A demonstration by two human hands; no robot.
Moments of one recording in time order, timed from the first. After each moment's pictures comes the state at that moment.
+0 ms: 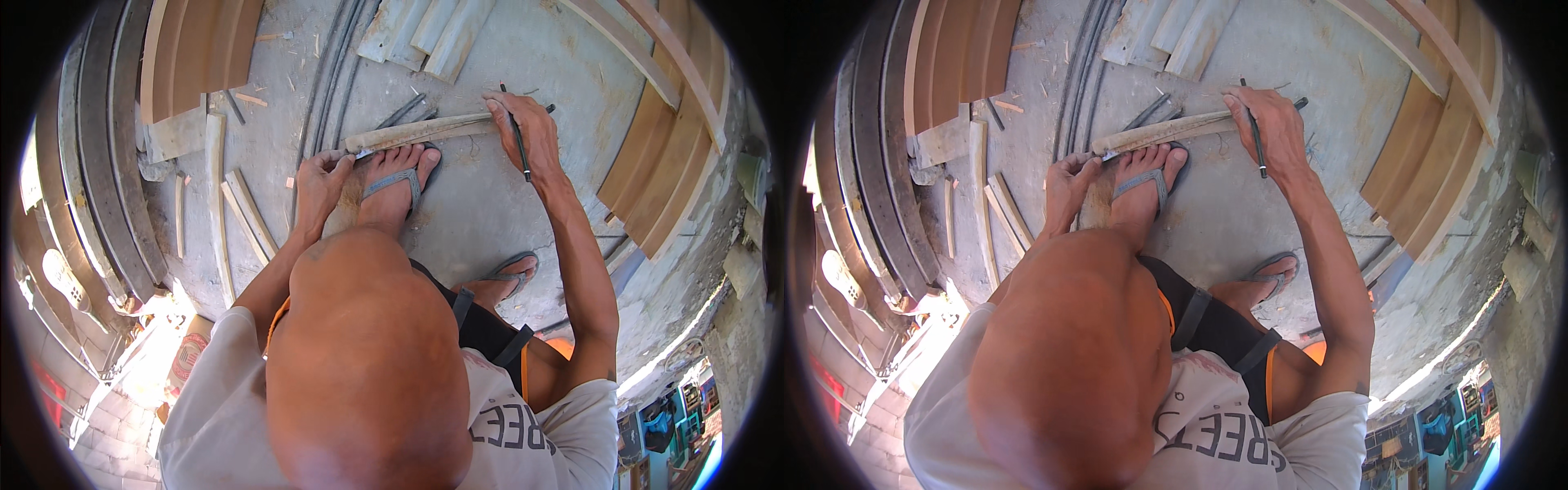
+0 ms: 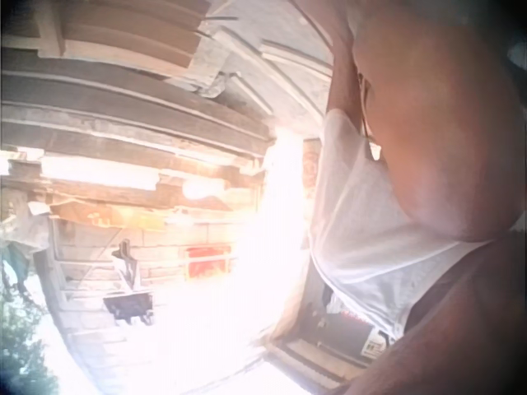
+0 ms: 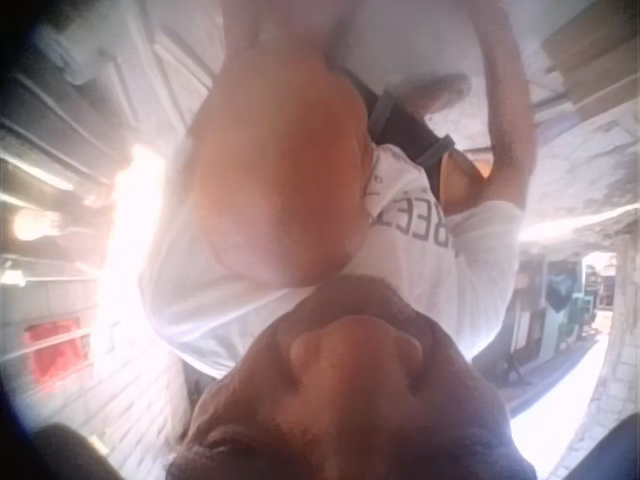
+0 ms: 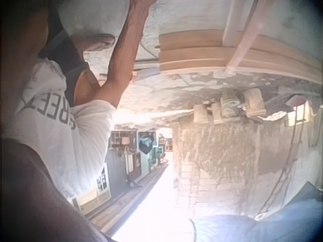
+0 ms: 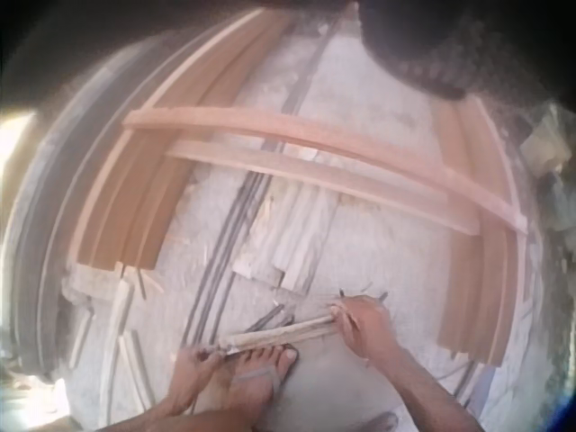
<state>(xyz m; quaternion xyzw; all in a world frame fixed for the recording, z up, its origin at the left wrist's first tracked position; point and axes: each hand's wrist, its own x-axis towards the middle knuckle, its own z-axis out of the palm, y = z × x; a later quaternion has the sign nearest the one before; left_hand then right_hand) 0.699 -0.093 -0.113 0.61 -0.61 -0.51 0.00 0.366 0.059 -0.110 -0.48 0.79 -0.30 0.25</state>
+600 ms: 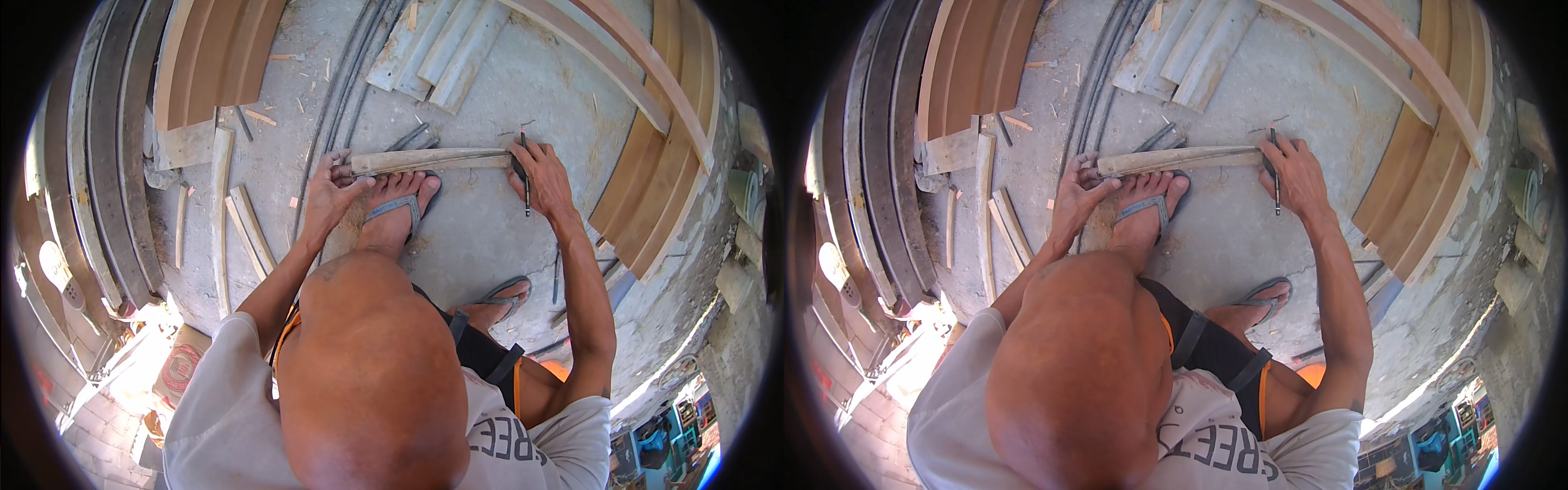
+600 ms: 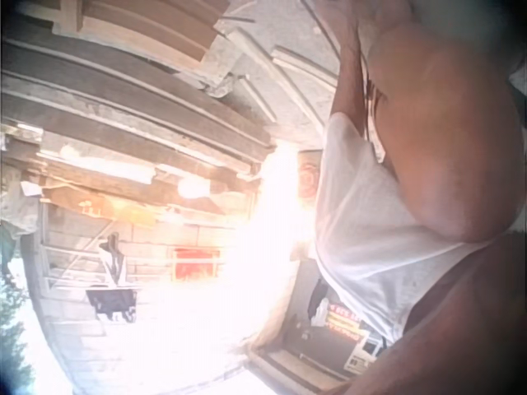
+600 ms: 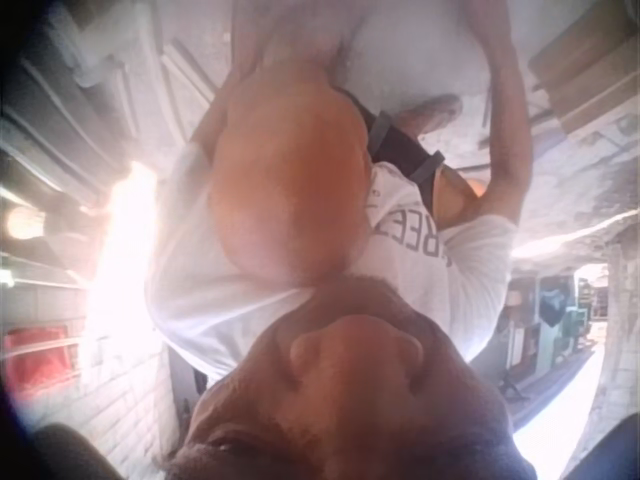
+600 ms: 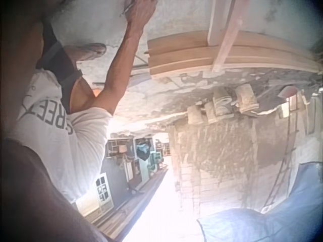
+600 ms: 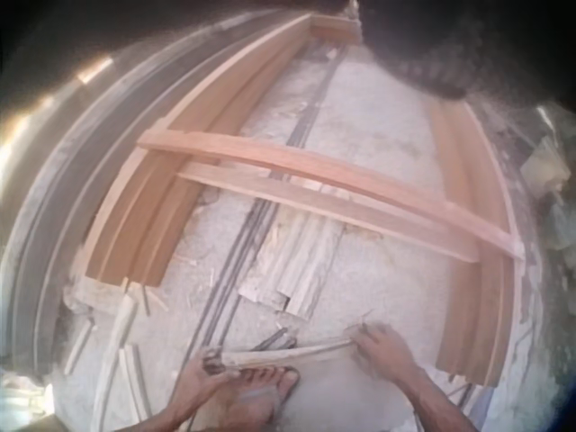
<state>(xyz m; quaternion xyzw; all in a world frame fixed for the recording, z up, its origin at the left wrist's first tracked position) 0.678 -0.100 -0.113 0.53 -0.56 -0.63 0.10 0.327 0.112 -0.127 -0.60 0.77 -0.06 0.23</state>
